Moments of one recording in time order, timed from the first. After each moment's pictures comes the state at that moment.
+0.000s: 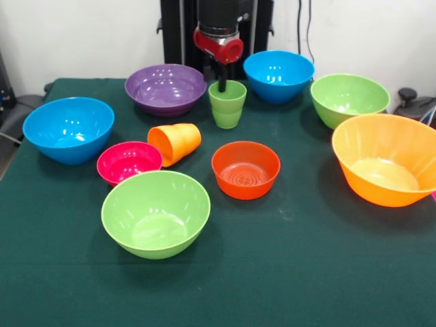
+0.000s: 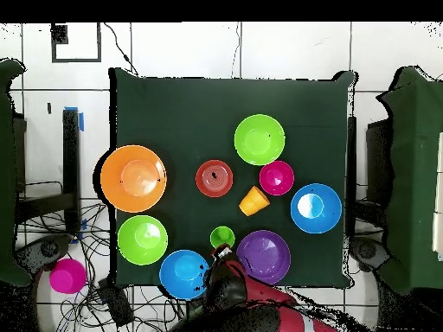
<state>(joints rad) -0.44 -0.53 -0.05 2.33 -0.08 -0.30 2.33</state>
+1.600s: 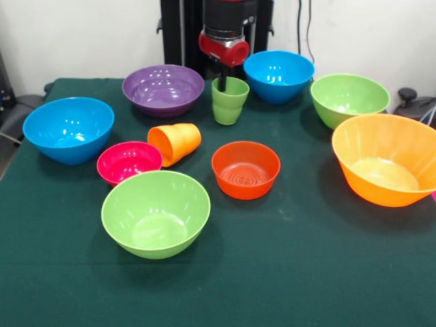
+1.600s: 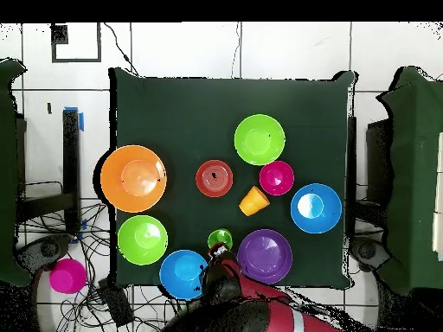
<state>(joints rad) -0.42 -0.53 -0.04 2.33 -0.09 -0.34 2.33</state>
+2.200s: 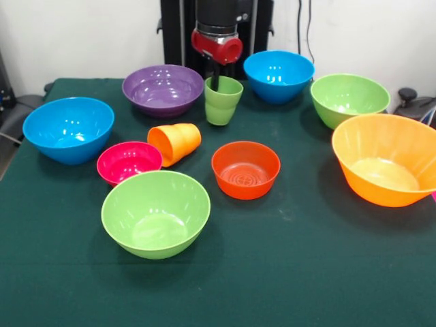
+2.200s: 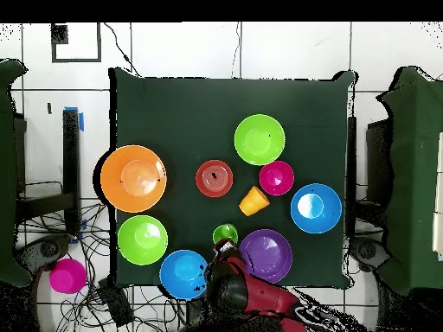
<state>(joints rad) -0.45 -0.57 -0.03 2.33 -0.09 -0.34 2.33</state>
